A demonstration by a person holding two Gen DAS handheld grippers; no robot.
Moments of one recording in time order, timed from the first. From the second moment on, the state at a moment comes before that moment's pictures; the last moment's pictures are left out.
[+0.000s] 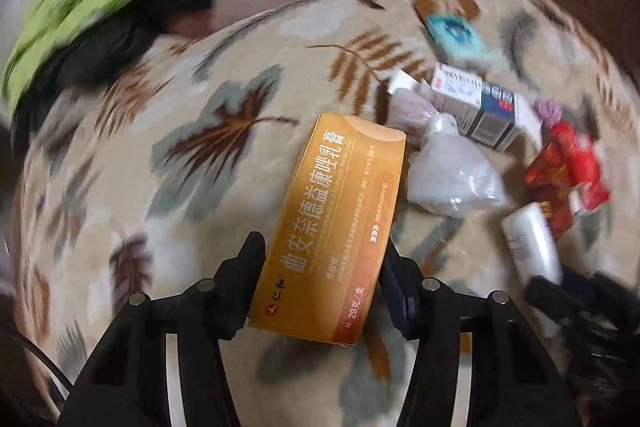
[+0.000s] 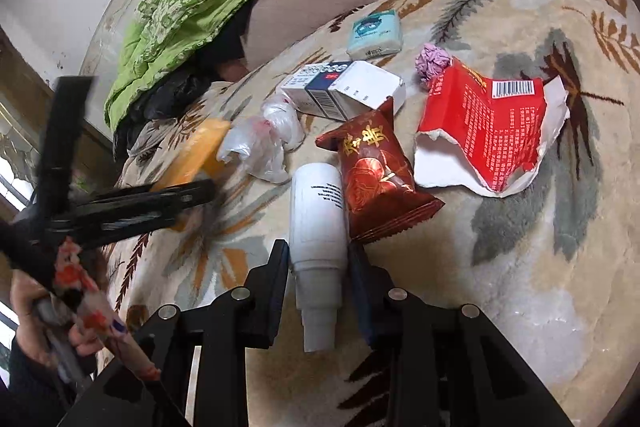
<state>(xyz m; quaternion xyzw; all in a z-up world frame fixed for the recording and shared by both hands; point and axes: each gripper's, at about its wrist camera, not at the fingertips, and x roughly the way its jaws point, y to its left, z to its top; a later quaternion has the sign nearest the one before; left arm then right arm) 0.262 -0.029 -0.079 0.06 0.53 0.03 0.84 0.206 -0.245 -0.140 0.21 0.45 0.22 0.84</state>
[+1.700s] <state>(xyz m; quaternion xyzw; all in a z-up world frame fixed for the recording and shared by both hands) -0.072 -0.146 0.073 -0.13 0.32 -0.13 0.93 -0.119 -0.393 0.046 0.26 0.21 0.14 0.93</state>
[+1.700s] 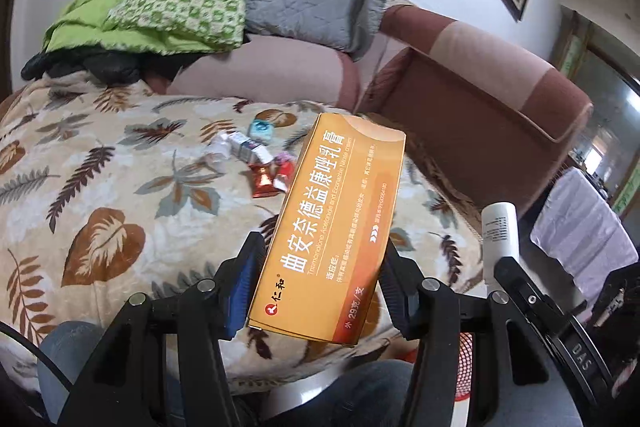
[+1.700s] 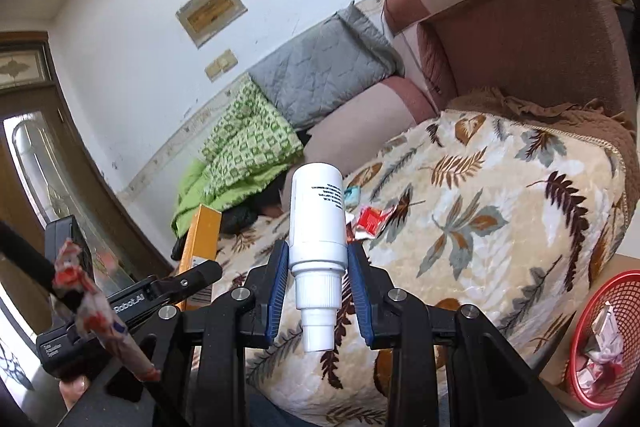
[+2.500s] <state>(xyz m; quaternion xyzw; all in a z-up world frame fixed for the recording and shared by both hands) -0.121 -0.226 0.108 -0.09 0.30 -0.23 0.92 -0.200 -0.491 0.068 0.29 0.15 0.03 0.95</state>
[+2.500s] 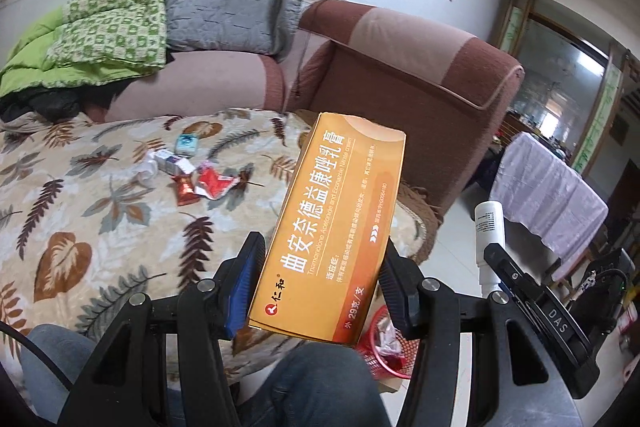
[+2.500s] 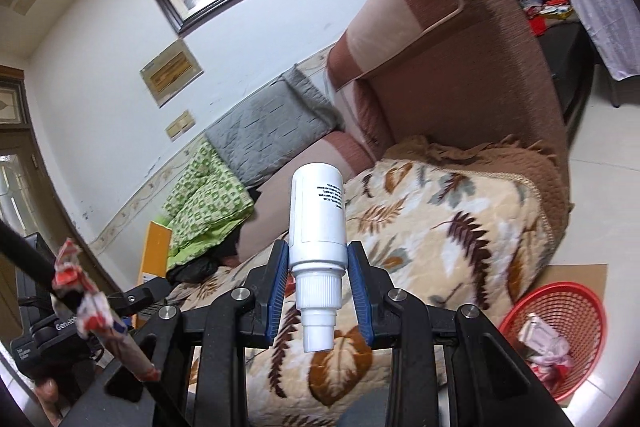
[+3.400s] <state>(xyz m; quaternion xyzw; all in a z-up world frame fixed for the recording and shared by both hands) -0.119 -0.391 0.091 0.00 0.36 -0.39 0.85 -0.261 -0.579 0.044 0.31 0.17 -0.12 0.93</state>
